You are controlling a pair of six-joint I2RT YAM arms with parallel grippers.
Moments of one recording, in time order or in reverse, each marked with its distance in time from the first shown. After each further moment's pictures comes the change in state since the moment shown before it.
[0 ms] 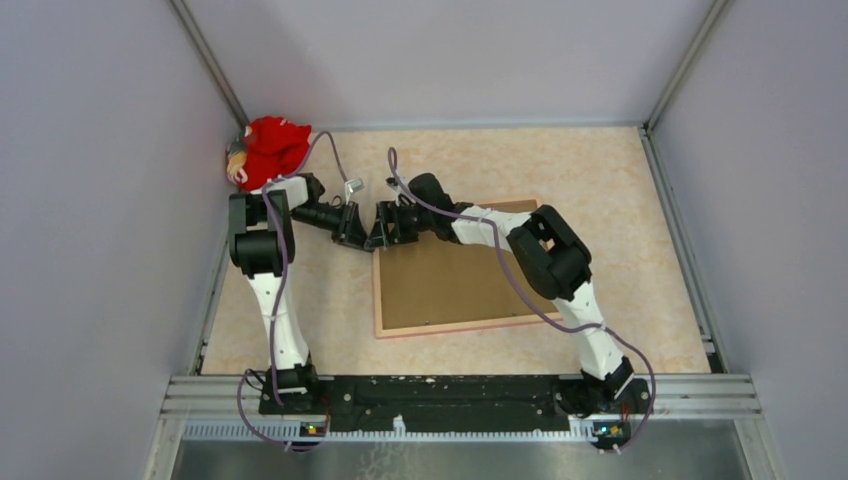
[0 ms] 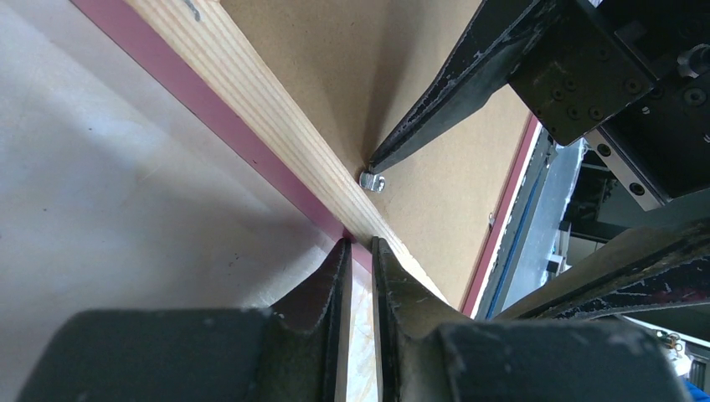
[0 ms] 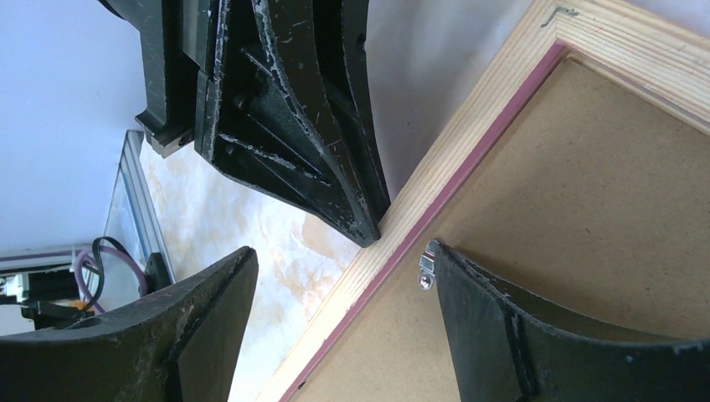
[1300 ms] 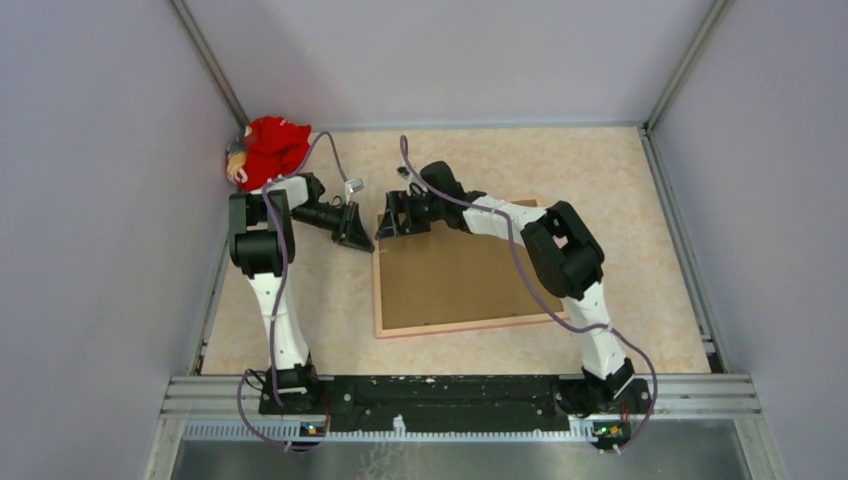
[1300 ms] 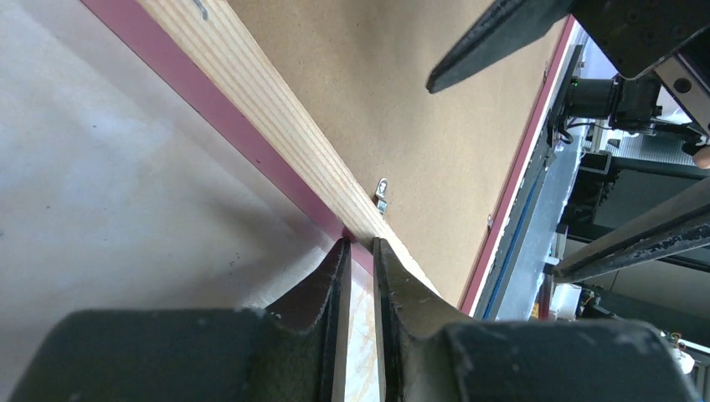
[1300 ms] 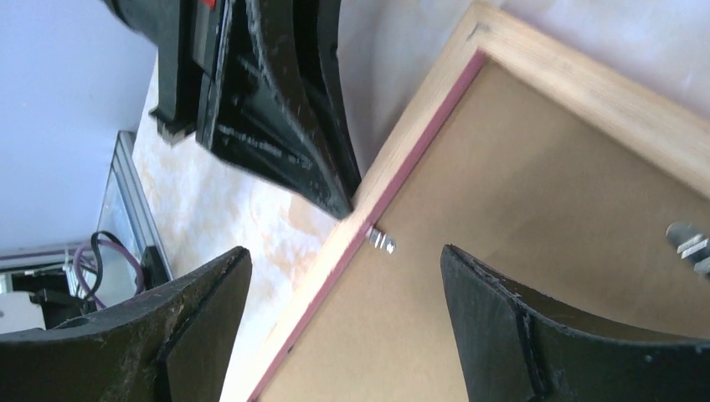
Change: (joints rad) left arm 0.000 -0.001 0.002 0.003 -0.008 -0.020; right arm -0.051 -0.029 0.049 -0.122 -0.018 -0.063
